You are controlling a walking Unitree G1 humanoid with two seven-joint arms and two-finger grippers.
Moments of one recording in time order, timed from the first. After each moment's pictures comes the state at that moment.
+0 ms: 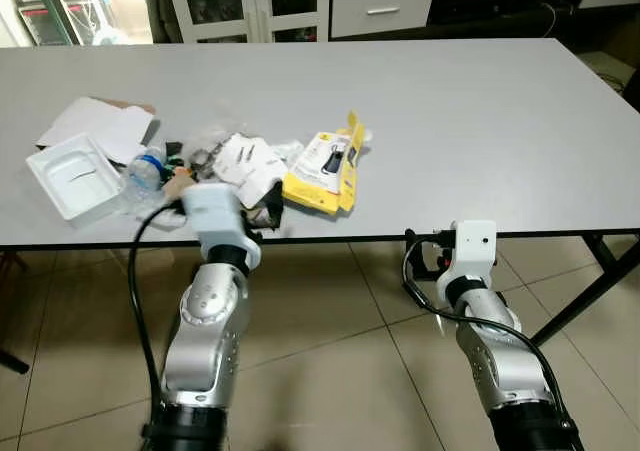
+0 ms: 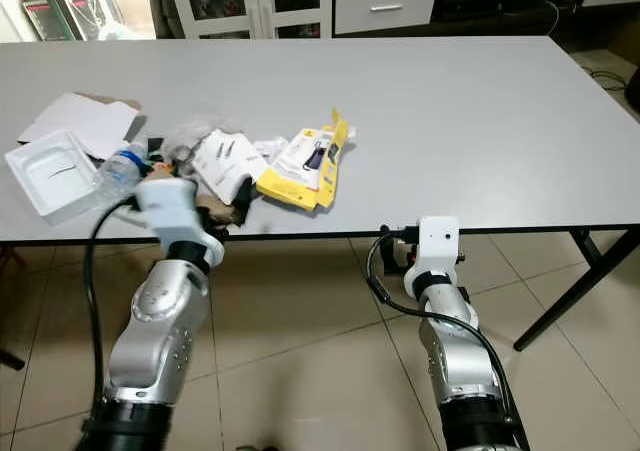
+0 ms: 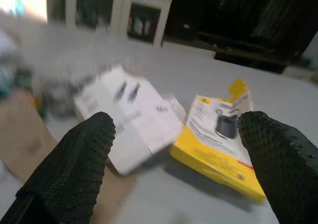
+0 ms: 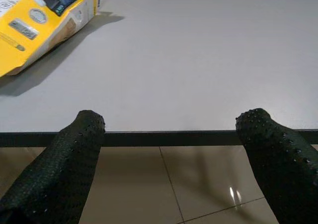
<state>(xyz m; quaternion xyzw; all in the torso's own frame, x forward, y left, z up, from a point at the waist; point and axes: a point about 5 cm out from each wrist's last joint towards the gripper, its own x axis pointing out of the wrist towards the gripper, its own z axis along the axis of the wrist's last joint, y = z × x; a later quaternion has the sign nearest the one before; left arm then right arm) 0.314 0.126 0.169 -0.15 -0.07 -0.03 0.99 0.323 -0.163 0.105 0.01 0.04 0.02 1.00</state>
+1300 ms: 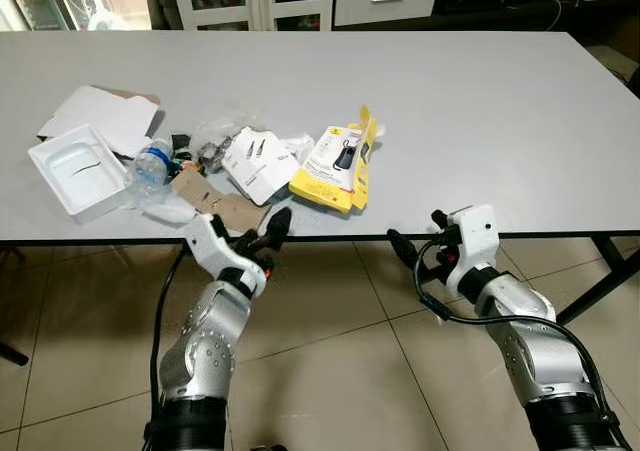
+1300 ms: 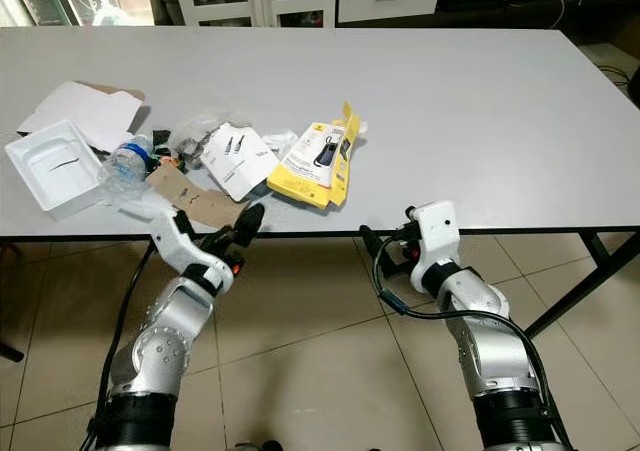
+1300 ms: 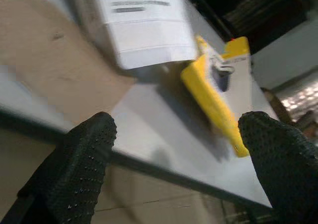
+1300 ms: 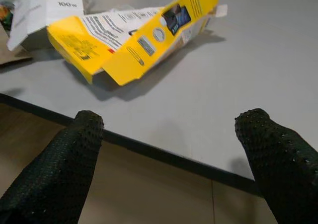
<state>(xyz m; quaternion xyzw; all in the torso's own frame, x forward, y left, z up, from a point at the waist) 0.324 0.122 0.126 -0.37 0.04 -0.12 0.92 0.319 -0.168 0.133 -0.03 0.02 0.22 0.97</state>
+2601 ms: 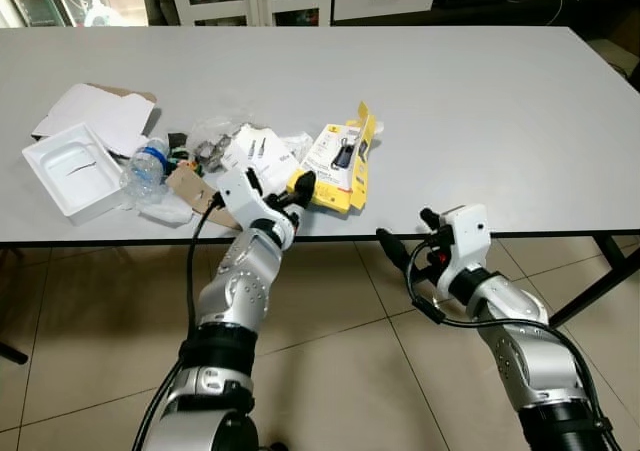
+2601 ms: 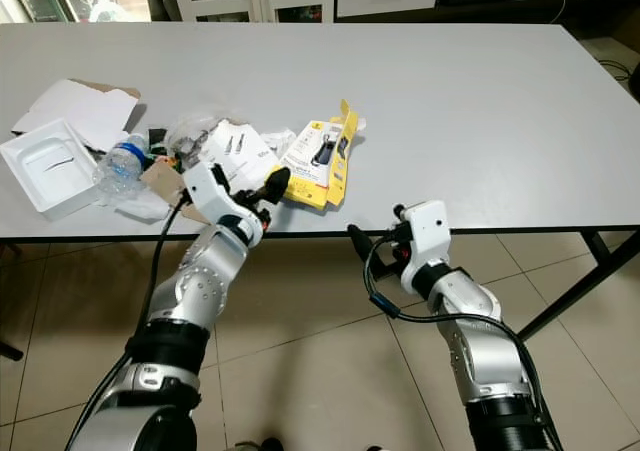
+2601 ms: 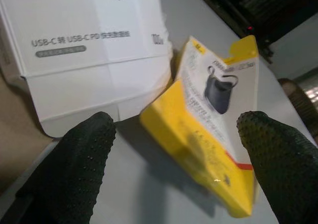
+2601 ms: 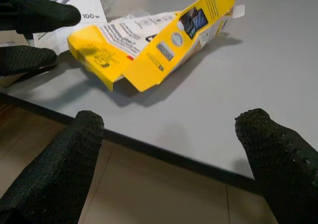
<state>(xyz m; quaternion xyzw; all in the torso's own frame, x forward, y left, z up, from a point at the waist) 0.371 0.090 0.156 -0.33 0.07 -0.08 0.94 0.313 -0.156 0.133 -0.01 0.01 0.24 0.97</state>
